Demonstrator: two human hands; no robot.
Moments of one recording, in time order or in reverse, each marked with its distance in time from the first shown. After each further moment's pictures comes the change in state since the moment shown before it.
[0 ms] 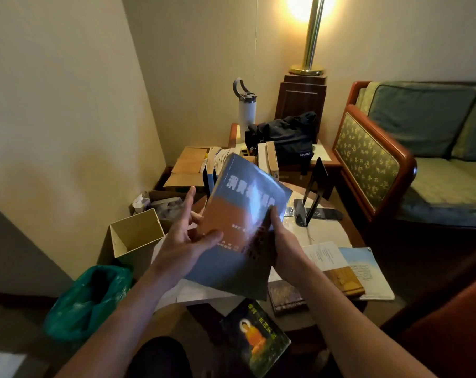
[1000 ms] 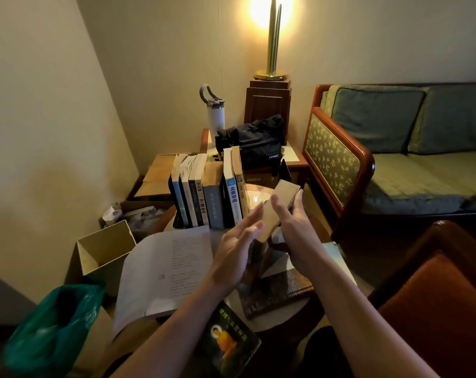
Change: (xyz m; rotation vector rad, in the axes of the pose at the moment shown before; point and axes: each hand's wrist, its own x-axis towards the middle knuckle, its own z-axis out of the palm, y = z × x) left_hand 0.013 0.019 0.147 -0.140 -0.228 0.067; right_hand -0.053 -0.065 -0.055 -0.236 0.228 -0.286
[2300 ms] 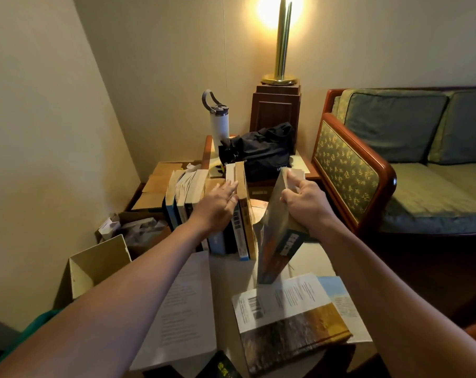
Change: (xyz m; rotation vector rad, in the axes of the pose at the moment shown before) left_hand 0.183 -0.012 -0.095 0.924 0.029 -0.018; right_hand 0.124 -0.056 -0.010 -0.569 0.085 -0.158
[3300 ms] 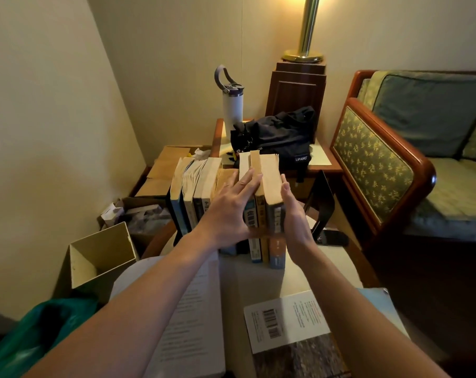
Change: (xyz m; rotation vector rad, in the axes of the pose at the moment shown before) left_hand 0.009 -0.036 0.023 0.143 0.062 0.241; right_hand 0.039 0.058 0.109 0.604 -0.153 0.022
